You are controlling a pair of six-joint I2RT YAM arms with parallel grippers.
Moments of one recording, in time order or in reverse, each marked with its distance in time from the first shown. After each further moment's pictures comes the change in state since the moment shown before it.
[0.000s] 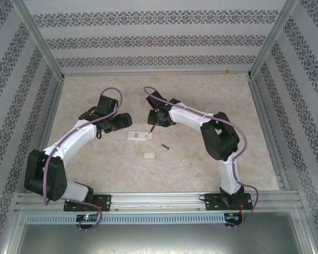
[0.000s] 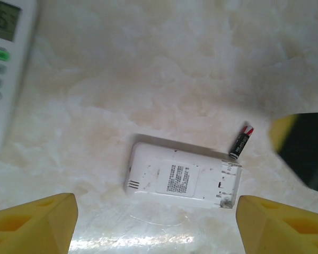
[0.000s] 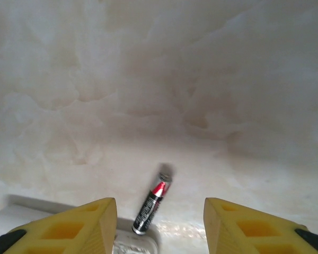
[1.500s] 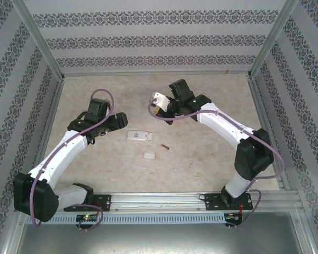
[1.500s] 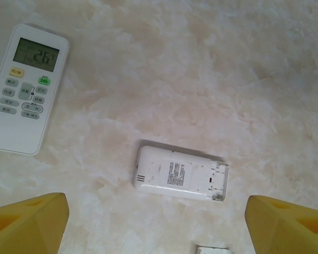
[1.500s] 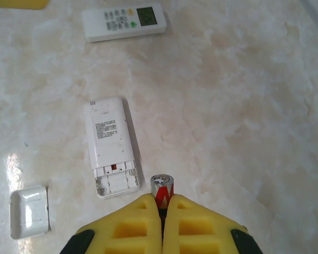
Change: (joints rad) left arm 0.000 -0.191 -0.050 -0.024 -0.050 0.026; right arm -0.116 -0.442 -0.206 0.081 -0.415 -1.340
